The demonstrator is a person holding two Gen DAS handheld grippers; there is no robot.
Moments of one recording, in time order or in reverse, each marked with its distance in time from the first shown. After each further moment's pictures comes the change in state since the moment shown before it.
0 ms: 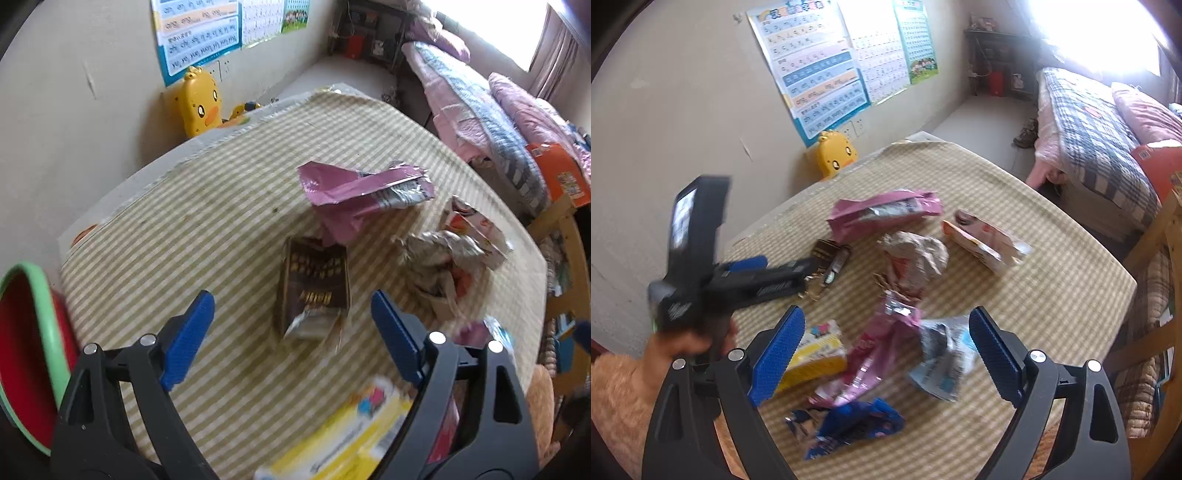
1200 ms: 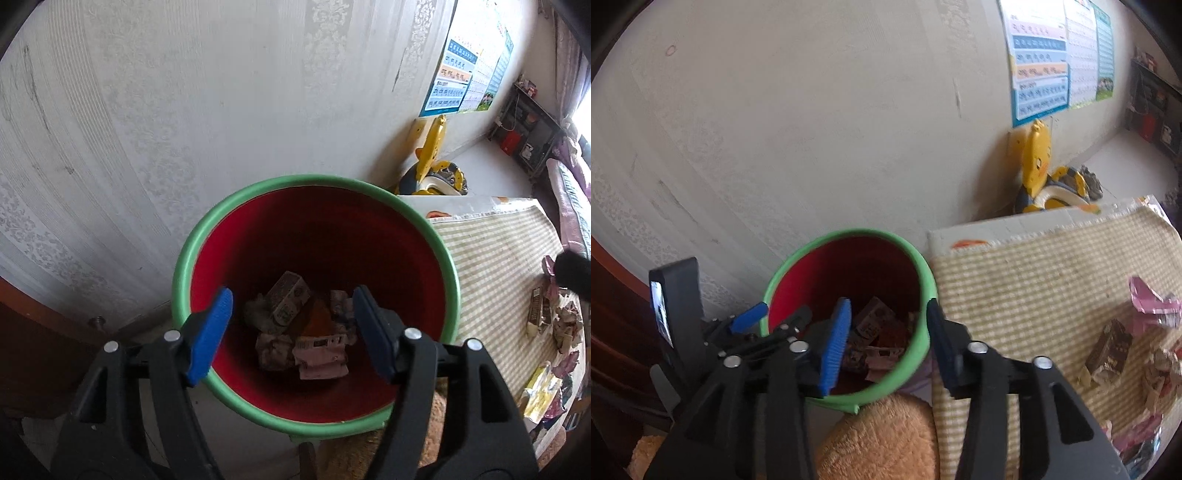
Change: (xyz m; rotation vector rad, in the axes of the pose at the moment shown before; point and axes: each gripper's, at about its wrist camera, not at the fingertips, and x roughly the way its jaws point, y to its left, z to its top) left arm -0.132 0.282 -0.133 -0.519 -0.118 0.329; right arm 0.091 0.304 0.031 -0.384 0.166 0.335
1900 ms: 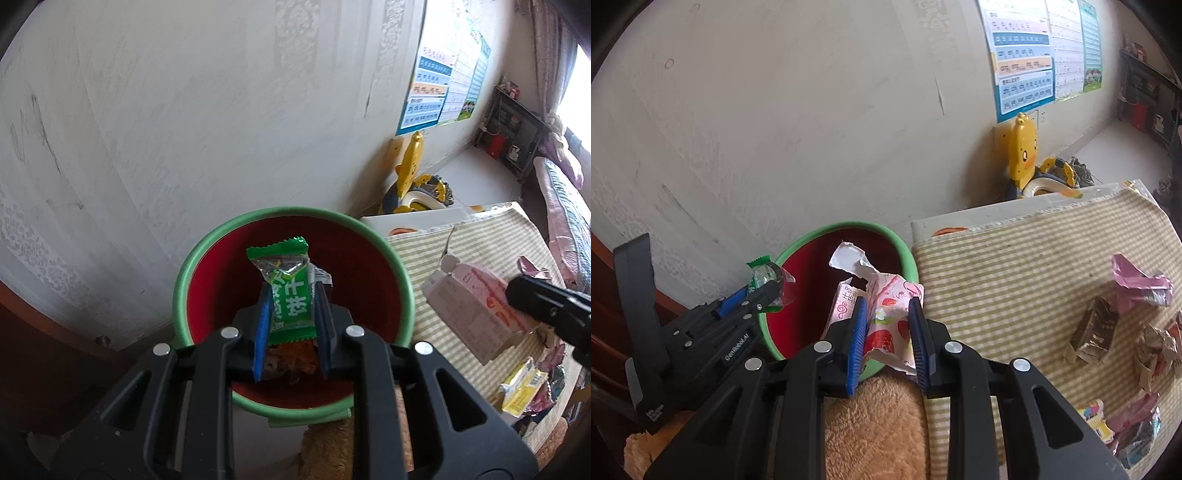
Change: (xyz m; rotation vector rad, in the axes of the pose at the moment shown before) left arm -0.040 -0.024 0.002 0.046 -0.088 -0.002; right arm -0.013 -0.006 -0.007 0.020 -0.016 0.011
